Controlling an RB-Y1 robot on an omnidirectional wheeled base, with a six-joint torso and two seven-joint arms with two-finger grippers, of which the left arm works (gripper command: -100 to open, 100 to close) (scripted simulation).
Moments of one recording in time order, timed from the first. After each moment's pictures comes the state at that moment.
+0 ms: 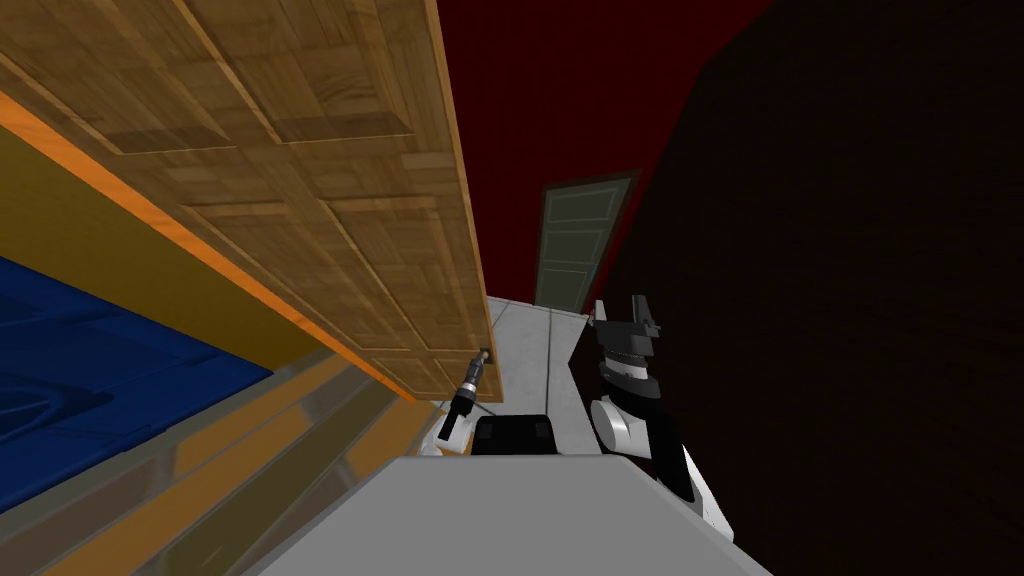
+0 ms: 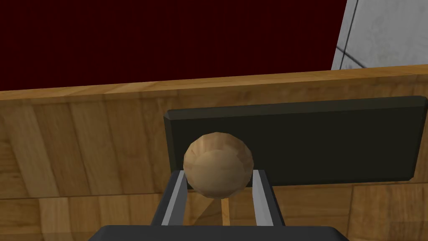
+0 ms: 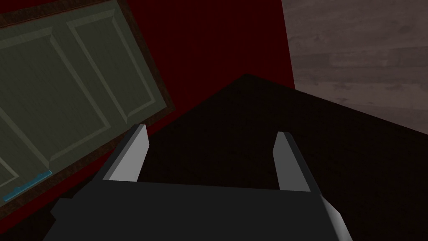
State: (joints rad) arm 0.06 0.08 -0.20 -0.90 0.03 -0.74 0.01
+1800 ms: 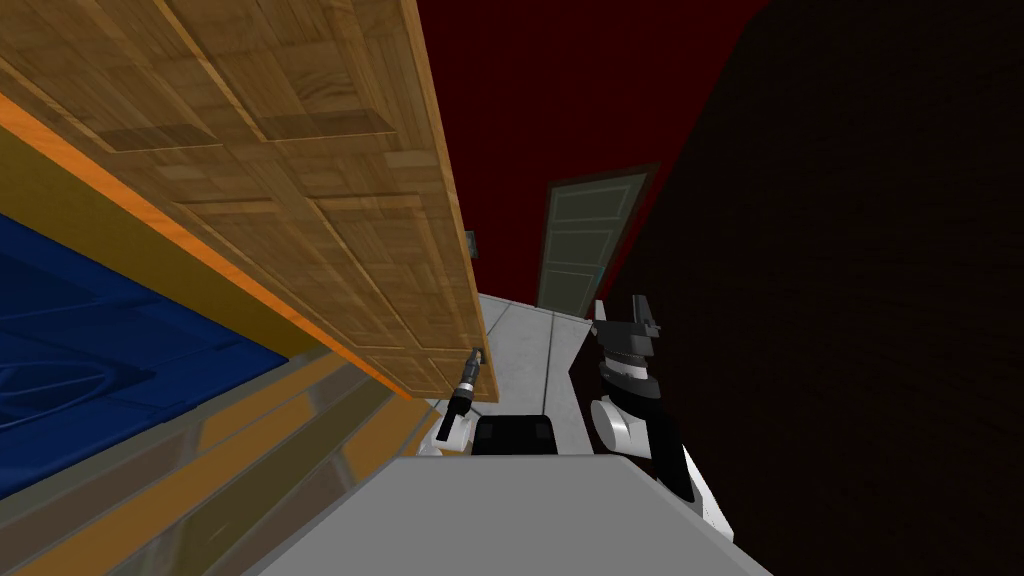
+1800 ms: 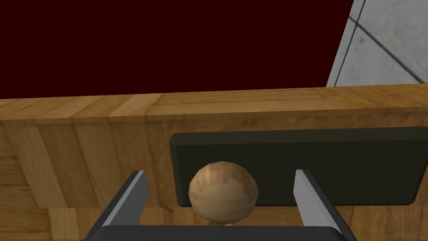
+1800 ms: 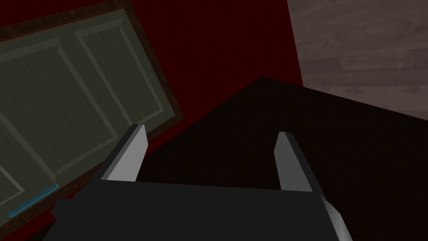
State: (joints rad) arm 0.07 0.06 -0.14 -0.89 0.06 -0.76 -0.01
